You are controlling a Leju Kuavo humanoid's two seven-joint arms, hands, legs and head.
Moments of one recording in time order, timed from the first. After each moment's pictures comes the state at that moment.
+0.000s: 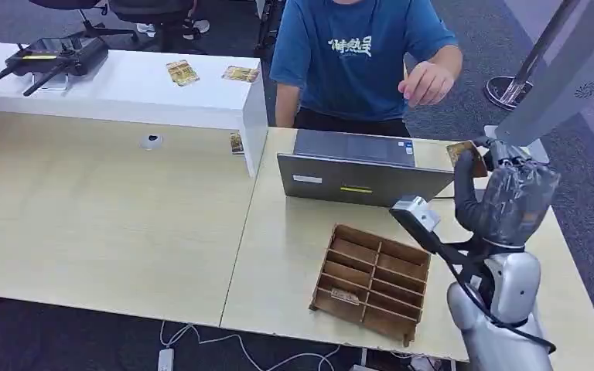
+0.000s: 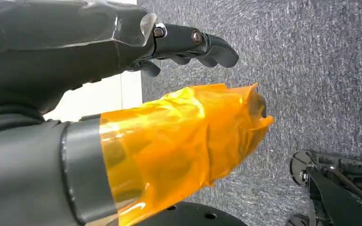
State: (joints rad) left arm -0.08 -0.26 1.29 -0.20 -1.26 0.08 0.17; right arm -0.47 -0.07 0.28 -1.47 1.27 -0.60 0.11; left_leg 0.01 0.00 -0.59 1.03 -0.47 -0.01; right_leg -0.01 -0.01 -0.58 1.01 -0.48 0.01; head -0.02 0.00
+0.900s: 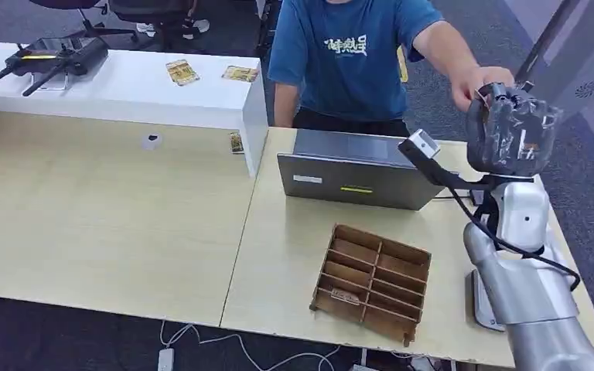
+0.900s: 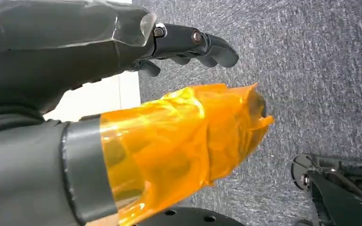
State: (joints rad) left arm -0.08 -0.25 1.25 -0.20 -1.28 0.07 0.17; right arm -0.73 -0.11 0.33 -1.15 1.35 -0.54 0.22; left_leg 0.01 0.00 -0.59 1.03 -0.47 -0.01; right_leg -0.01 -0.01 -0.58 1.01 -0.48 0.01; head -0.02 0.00
